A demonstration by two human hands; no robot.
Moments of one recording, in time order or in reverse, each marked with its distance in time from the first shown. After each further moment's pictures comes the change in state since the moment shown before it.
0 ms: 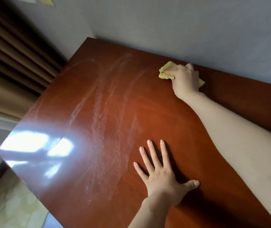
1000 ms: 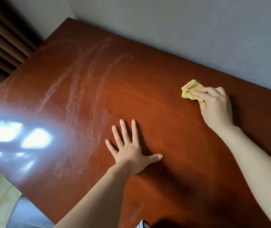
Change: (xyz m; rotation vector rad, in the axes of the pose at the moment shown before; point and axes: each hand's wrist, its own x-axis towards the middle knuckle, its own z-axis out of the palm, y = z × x) left_hand 0.002 -0.002 0.000 -0.022 0.003 -0.003; right_hand -0.148 0.127 -0.067 -0.071 0.160 -0.147
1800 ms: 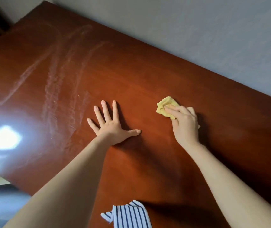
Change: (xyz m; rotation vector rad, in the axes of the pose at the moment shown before) left_hand 0.004 -0.001 0.005 -0.015 0.072 0.030; right_hand -0.105 -0.048 -0.026 0.076 -0.060 0.211
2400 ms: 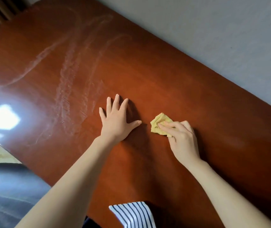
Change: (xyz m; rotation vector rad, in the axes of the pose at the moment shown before) left_hand -0.016 -0.018 -0.003 -0.174 0.302 0.204; right_hand -0.044 -0.021 0.001 -0.013 -0.076 -0.315
